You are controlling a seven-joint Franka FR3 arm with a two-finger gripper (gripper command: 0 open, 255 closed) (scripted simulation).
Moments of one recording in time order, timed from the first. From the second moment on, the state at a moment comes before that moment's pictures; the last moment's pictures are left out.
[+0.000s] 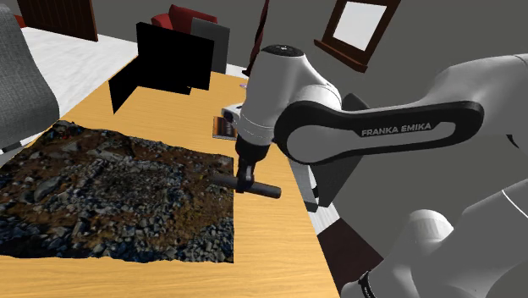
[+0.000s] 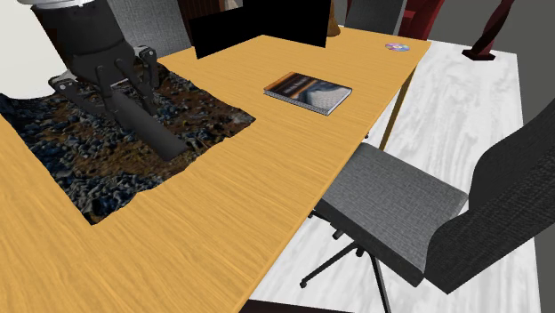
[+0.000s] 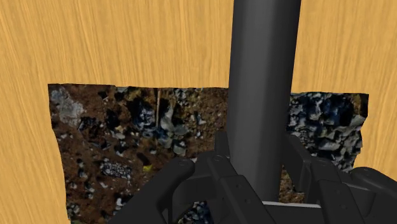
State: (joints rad) arm 0.46 -0.20 0.17 -2.22 -0.04 2.06 -0.35
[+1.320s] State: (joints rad) arm 0.67 0.03 0.46 -1.95 -0.10 1.97 0.17
